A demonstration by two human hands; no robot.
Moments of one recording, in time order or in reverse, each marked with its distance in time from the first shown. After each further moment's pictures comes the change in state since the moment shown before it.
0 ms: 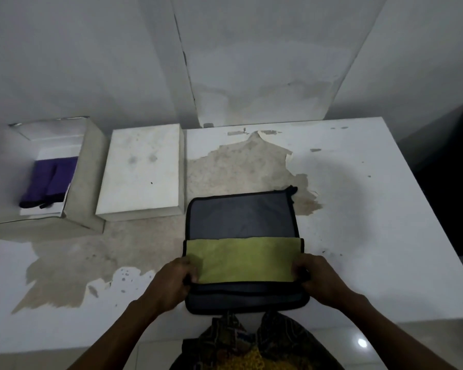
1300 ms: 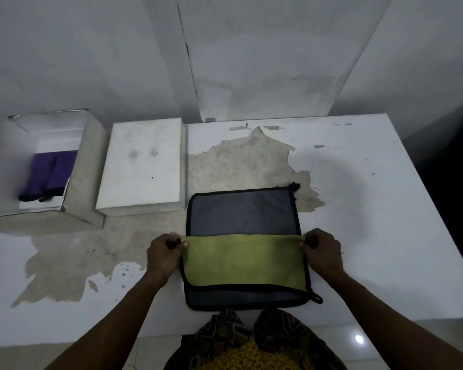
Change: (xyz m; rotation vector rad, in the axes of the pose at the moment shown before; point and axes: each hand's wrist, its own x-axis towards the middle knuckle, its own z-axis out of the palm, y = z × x) left_hand 0.035 -0.003 -0.008 -0.555 0.480 -0.615; right_hand 0.041 0.008 0.003 0.106 0.394 0.431
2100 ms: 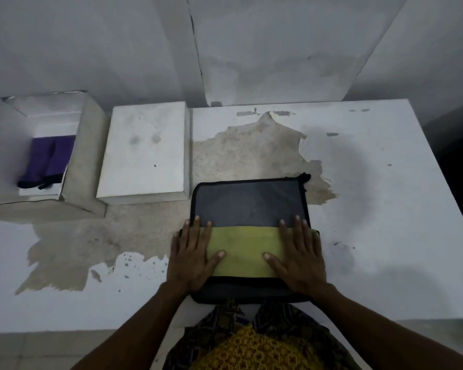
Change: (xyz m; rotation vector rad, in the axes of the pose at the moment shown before) left_hand -0.013 -0.038 0.044 0.844 -0.129 0.542; right_hand -0.026 0.006 0.068 -0.529 -0.059 -0.389
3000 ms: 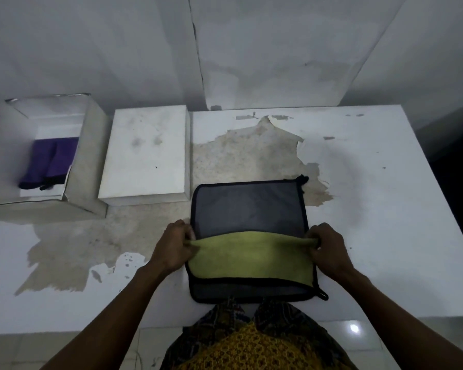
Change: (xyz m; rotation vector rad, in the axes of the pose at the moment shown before) left_hand 0.017 -0.017 -0.074 -0.488 -0.069 -0.035; right_hand 0.012 0.040 -0.061 0.489 0.063 0.069
